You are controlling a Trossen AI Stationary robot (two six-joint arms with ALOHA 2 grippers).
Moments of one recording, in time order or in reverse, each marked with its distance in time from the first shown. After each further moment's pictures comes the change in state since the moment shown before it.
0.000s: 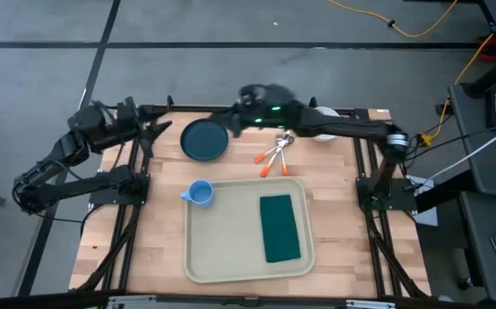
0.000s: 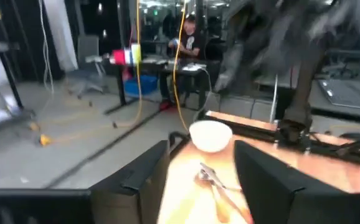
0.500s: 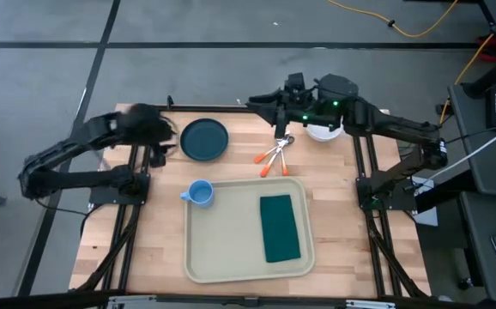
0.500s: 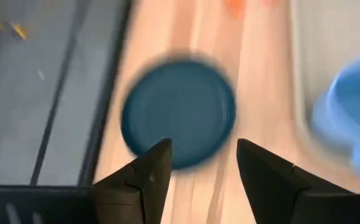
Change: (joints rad) left arm -0.001 0.346 0.095 -0.575 -0.061 0.453; right arm 0.077 -0.308 -0.003 -0.290 0.166 -0.204
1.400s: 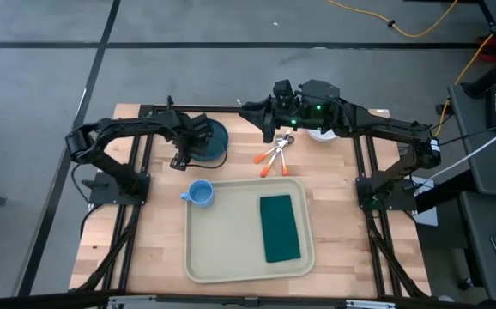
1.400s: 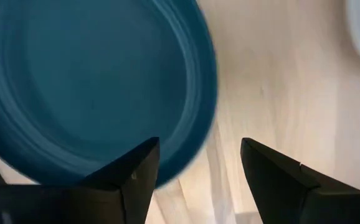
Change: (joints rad) left arm 0.008 0.672 0.000 0.083 -0.022 0.293; right arm 0.000 0.060 0.000 -0.038 0.000 0.030
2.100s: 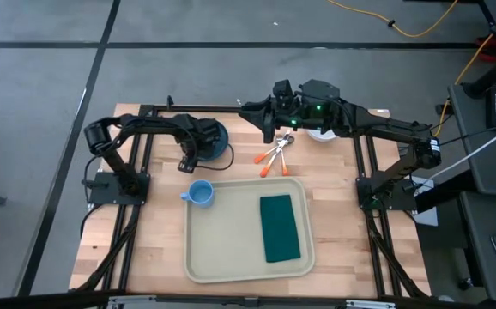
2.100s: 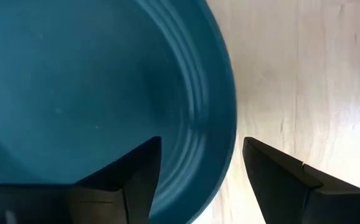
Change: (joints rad) left arm 0.000 0.178 0.000 0.096 0.028 -0.037; right arm 0.000 0.000 0.000 0.001 -0.007 -0.006
